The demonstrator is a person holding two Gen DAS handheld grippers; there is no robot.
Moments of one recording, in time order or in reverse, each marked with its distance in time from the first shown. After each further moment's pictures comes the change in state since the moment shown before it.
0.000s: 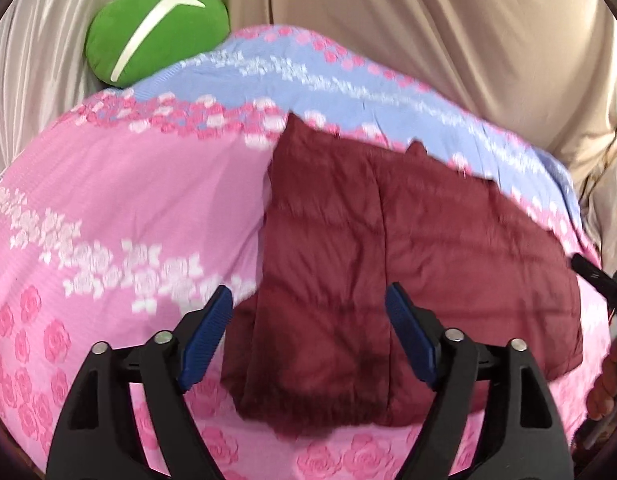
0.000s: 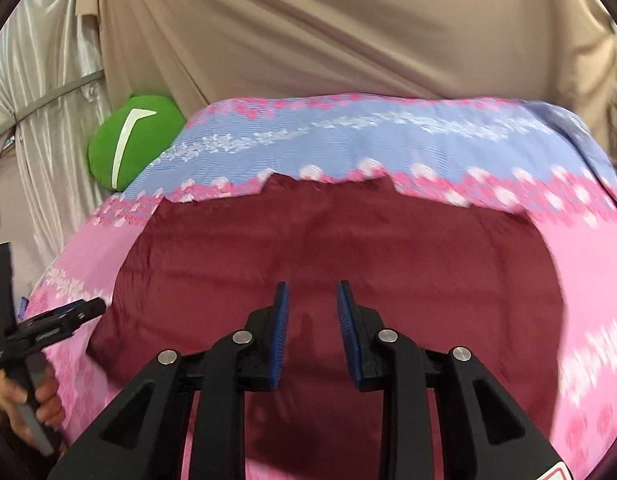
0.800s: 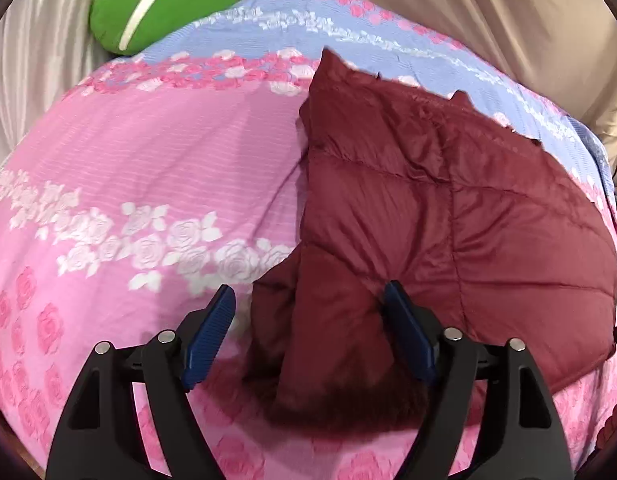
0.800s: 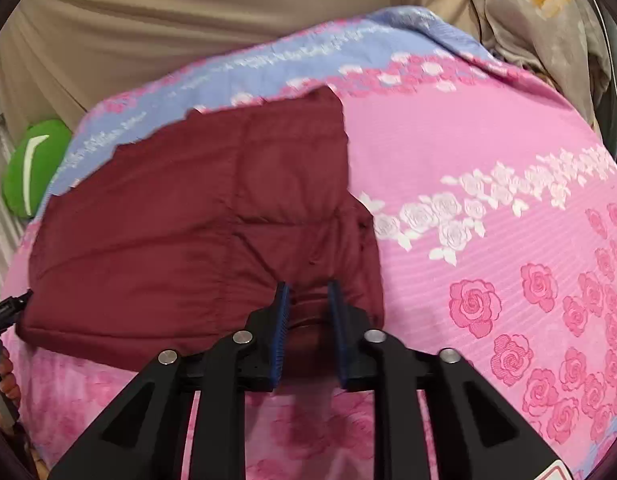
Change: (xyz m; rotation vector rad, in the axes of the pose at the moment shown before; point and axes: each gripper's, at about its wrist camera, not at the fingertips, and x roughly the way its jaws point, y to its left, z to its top) left arm 0.036 0.010 -0.018 0.029 0.130 0.103; right arm -0.061 -0.145 -0.111 0.269 0.073 -0.260
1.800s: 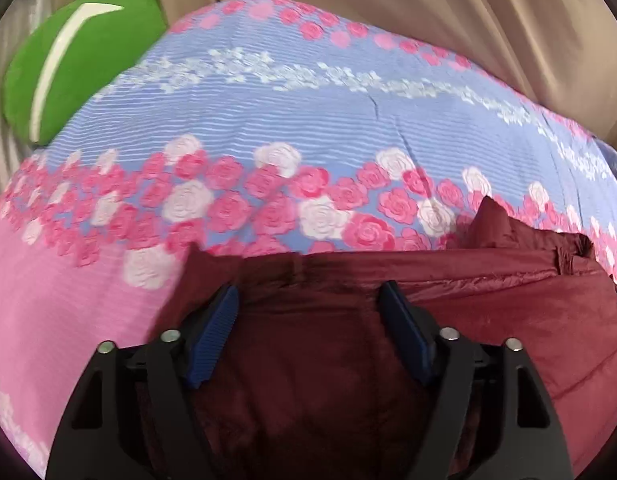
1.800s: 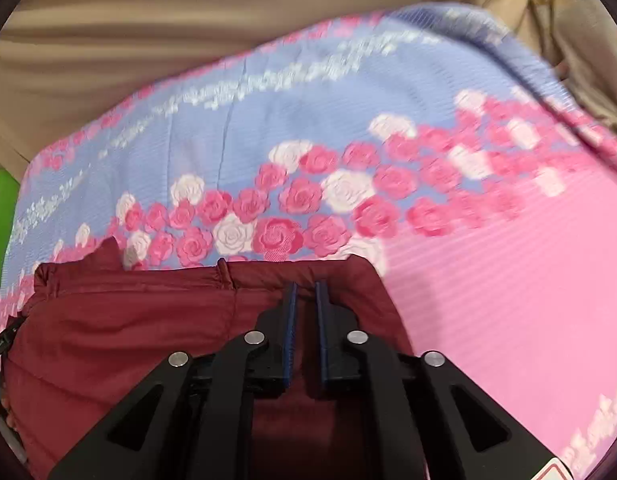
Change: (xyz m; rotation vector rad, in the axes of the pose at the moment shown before) left arm 0.125 -0.069 0.163 0.080 -0.059 0.027; right arm 0.161 0.005 0.183 0.042 0.007 -0.046
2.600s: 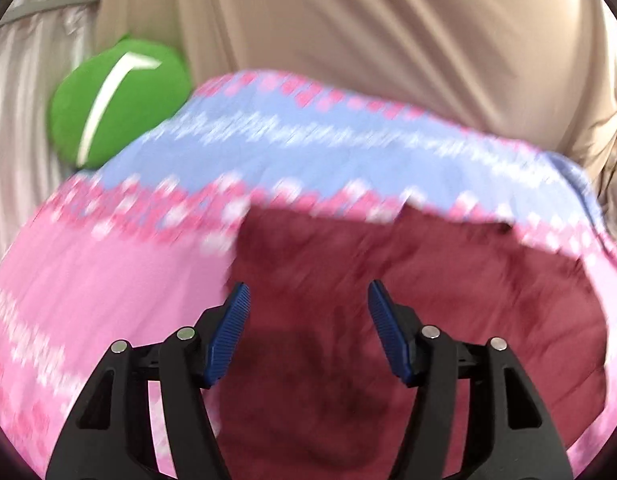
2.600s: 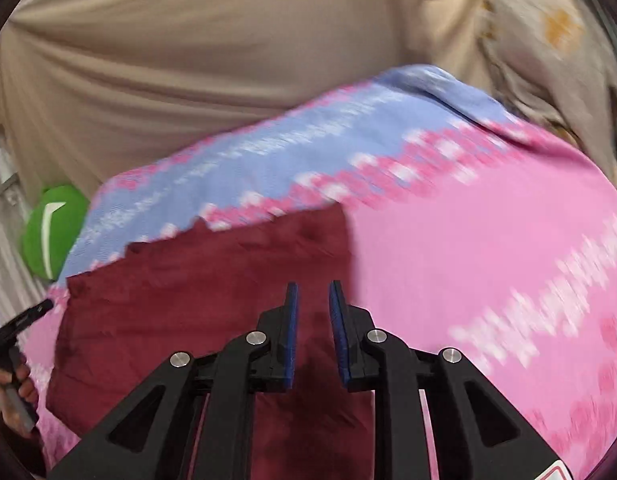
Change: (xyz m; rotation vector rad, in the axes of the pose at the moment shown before) left arm -0.133 -0.007 -0.038 0.038 -0.173 -0.067; right arm -0.142 -0.028 -0.068 -0.008 -0.172 0.156
